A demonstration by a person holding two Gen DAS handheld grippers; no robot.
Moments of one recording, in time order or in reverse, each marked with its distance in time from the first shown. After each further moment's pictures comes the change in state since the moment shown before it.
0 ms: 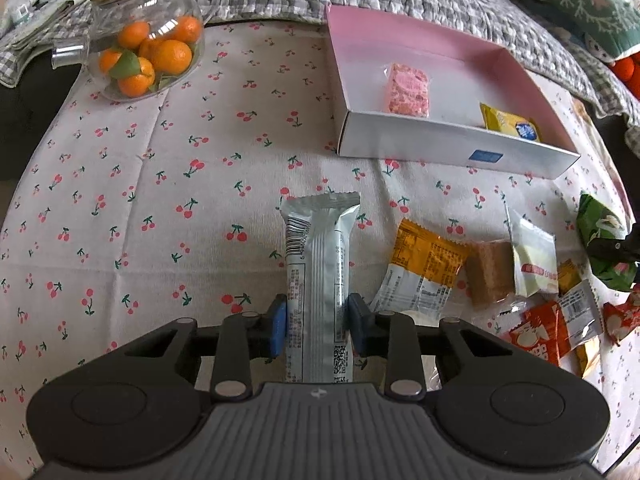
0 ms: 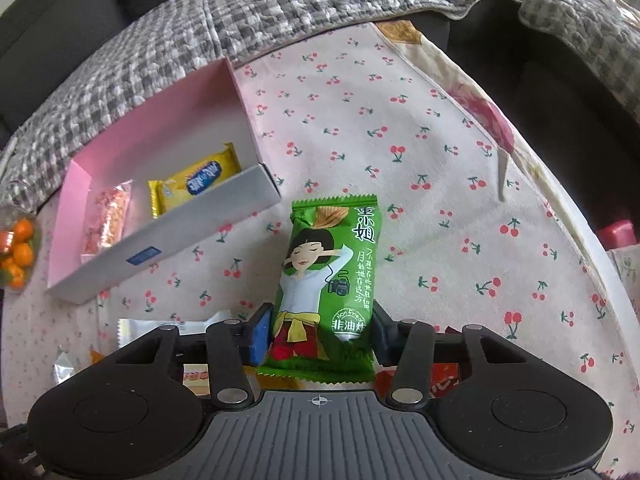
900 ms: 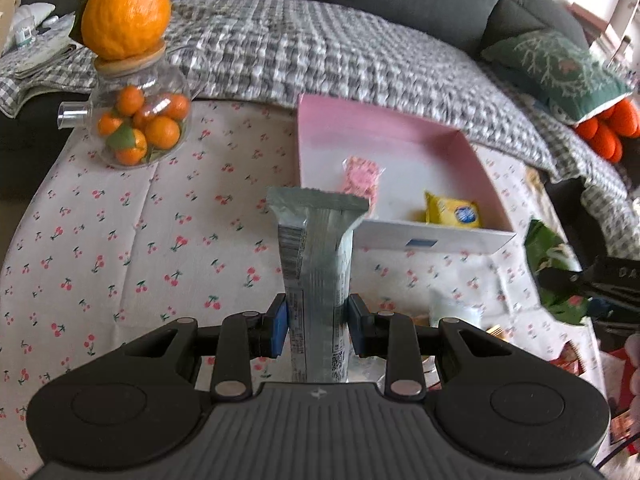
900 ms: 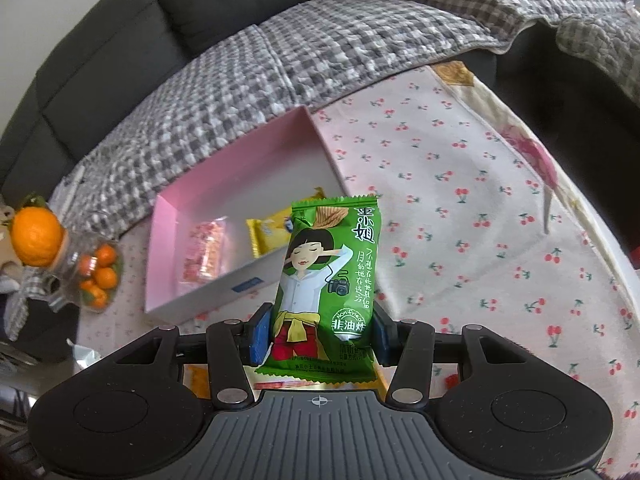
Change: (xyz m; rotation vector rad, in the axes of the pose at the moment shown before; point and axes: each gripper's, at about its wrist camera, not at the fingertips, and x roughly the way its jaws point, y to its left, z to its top) left arm -0.049 -0.006 0.019 -0.045 -0.168 -0.110; right arm -0.049 0.021 0.012 0.013 -0.075 0.204
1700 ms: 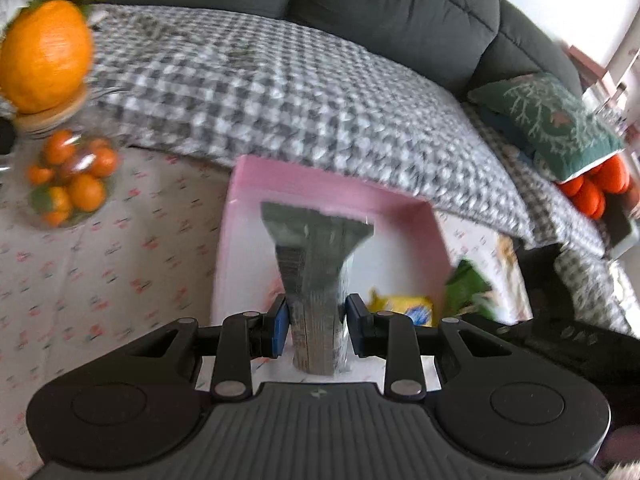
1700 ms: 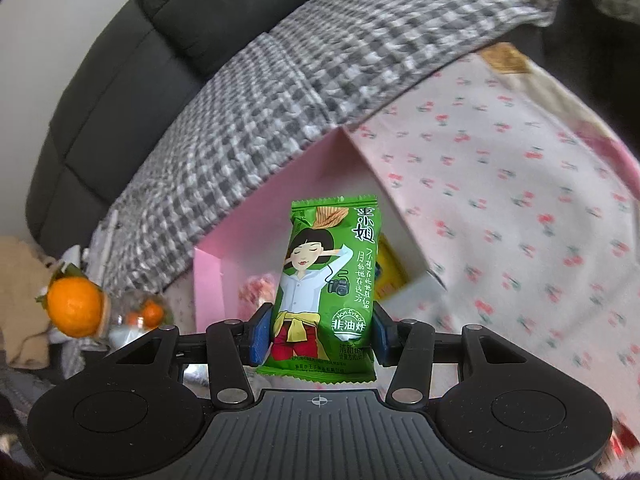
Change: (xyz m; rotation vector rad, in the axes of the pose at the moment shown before) left arm 0.046 -0.030 0.076 -0.078 -0.042 -0.120; right arm 0.055 0.003 0.060 0.129 0.023 0.183
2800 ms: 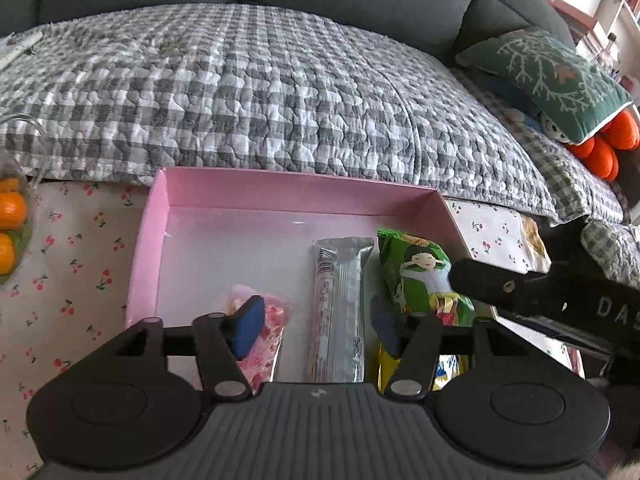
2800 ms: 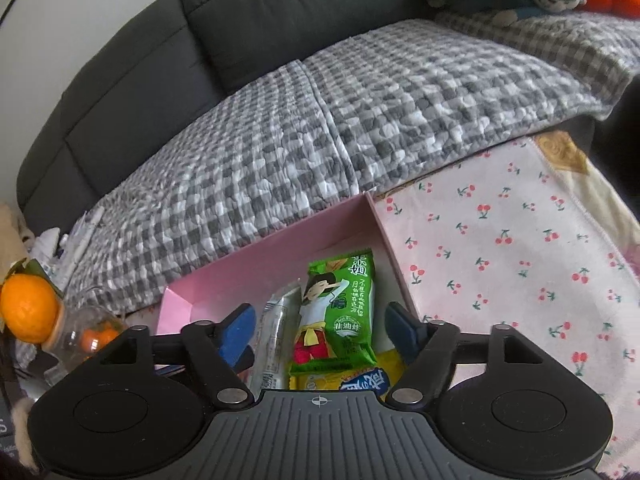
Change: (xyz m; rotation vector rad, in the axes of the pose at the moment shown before) left arm 0.077 -0.023 0.015 0.137 0.034 0.032; right arm 0.043 0.015 0.031 -0.208 -0.131 -0.062
